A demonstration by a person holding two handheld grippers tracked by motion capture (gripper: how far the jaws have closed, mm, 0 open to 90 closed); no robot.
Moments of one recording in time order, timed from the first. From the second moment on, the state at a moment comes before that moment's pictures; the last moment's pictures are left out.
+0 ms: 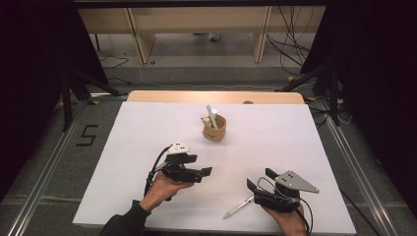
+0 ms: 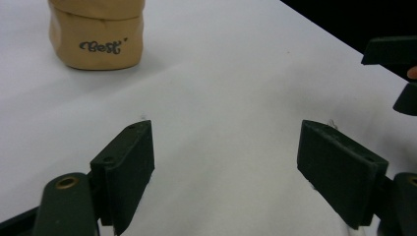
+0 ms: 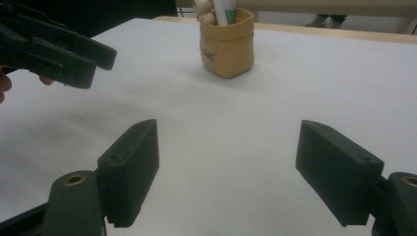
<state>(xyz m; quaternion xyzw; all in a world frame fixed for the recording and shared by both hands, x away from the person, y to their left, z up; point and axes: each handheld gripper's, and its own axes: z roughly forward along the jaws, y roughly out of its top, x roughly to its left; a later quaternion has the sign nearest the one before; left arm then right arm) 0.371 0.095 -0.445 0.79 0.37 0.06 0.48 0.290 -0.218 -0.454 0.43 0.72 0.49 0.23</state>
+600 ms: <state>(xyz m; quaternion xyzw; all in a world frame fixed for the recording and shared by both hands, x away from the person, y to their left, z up) 0.340 0.068 -0.461 0.83 0.32 0.06 0.45 0.289 -0.217 -0.457 0.44 0.72 0.49 0.23</state>
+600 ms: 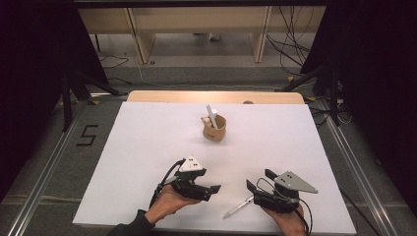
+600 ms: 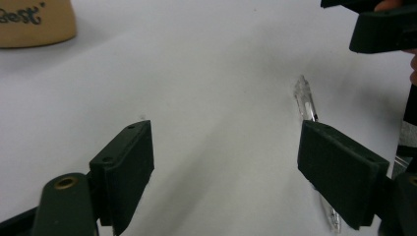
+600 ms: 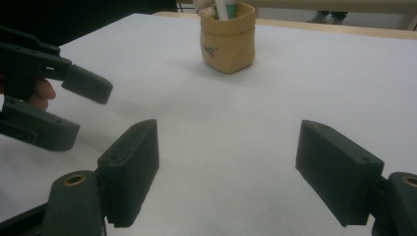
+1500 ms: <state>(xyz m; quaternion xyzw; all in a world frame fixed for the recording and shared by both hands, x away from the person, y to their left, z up) 0.304 0.024 -0.478 0.87 0.25 0.02 0.42 0.289 -0.217 -0.457 0.44 0.72 0.49 0.23</state>
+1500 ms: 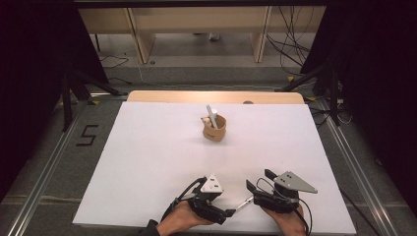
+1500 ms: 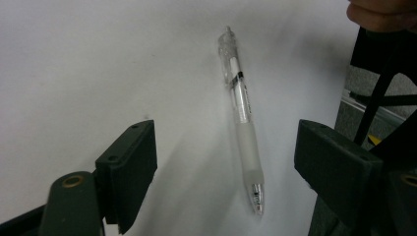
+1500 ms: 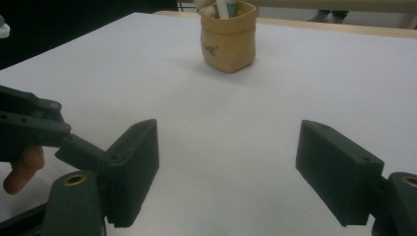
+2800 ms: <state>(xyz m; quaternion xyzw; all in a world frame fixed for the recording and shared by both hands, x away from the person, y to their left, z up) 0.292 -0.001 -0.487 0.91 0.21 0.05 0.36 0.289 -0.215 -0.457 0.43 0.72 0.49 0.23</state>
